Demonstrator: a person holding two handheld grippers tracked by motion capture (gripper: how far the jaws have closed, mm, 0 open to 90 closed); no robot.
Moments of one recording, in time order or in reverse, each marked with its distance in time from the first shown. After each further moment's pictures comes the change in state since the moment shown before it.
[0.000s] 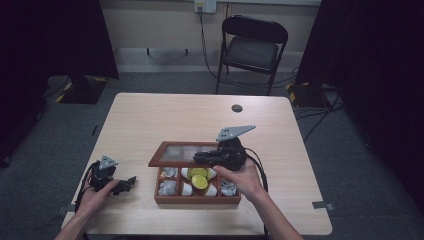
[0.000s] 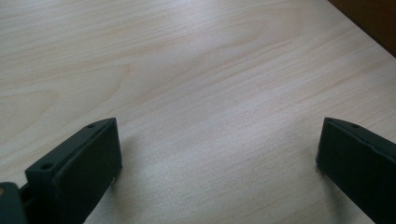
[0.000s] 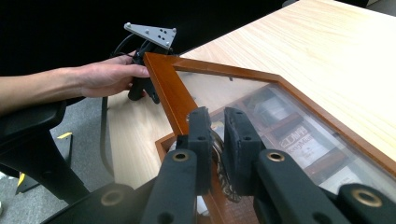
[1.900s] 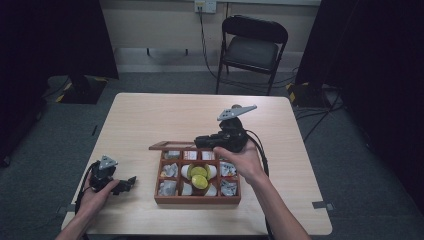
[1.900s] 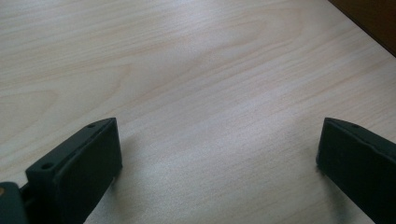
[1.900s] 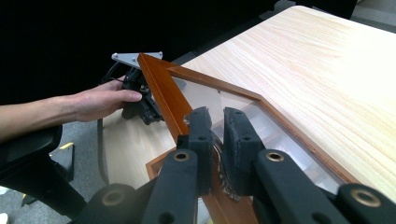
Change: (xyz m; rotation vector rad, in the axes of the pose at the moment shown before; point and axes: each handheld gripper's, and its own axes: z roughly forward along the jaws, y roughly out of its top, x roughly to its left) left arm 0.000 0.000 0.000 0.000 0.003 -0.002; right arm -0.021 0.038 -0.008 0.004 -0.009 0.051
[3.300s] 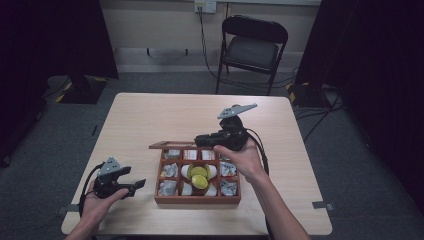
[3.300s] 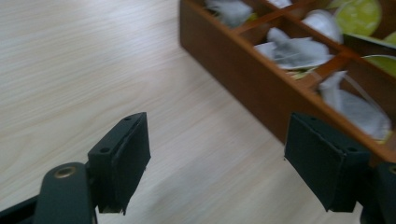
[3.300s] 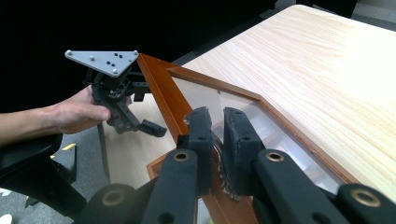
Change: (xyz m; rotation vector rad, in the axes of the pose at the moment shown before) left arm -0.043 0.020 -0.038 -0.115 -0.237 0.111; right arm -0.002 0.002 0.000 0.002 0.003 0.012
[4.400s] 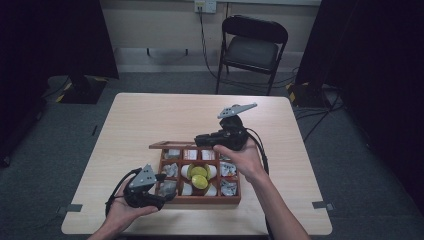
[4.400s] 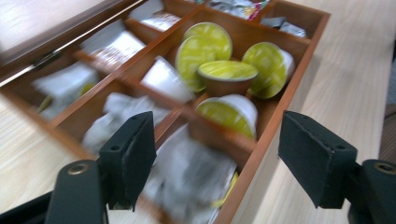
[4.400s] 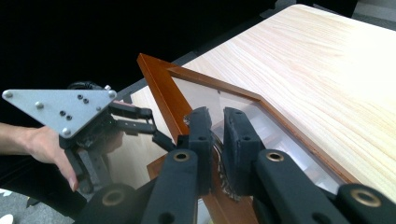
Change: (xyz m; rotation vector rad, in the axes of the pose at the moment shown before) left arm -0.084 0.040 0.024 -0.005 -0.227 0.259; right arm -0.001 0.001 0.000 0.002 0.003 0.003
